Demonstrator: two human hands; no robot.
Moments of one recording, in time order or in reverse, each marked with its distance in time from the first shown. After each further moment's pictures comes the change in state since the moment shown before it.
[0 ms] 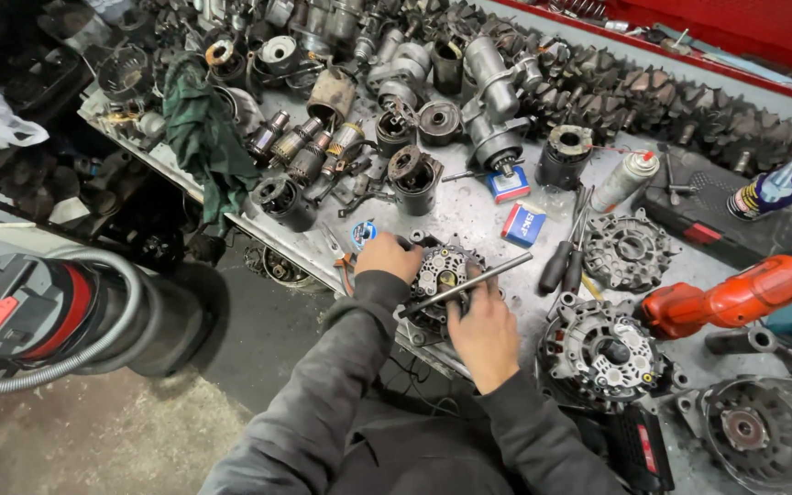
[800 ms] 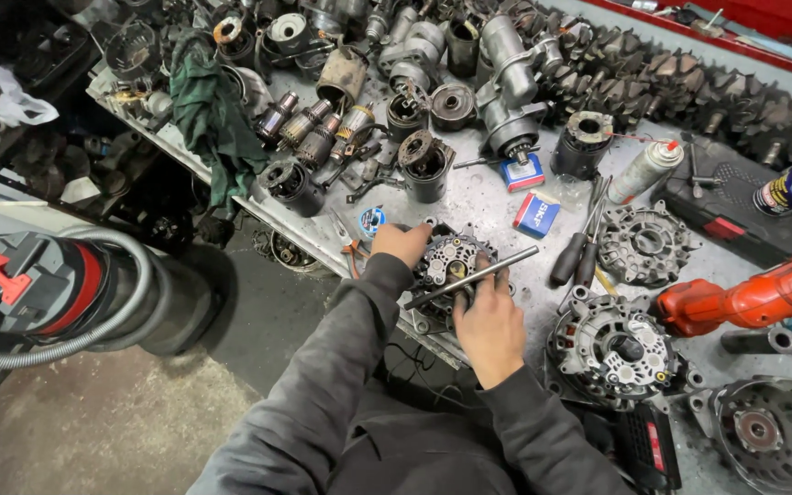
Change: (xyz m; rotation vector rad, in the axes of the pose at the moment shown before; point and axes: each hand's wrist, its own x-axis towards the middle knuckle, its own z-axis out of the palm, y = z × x) left_hand 0.034 -0.030 0.033 -0.386 -0.080 -0.159; right_hand -0.001 0.005 0.012 -0.068 0.088 -0.128
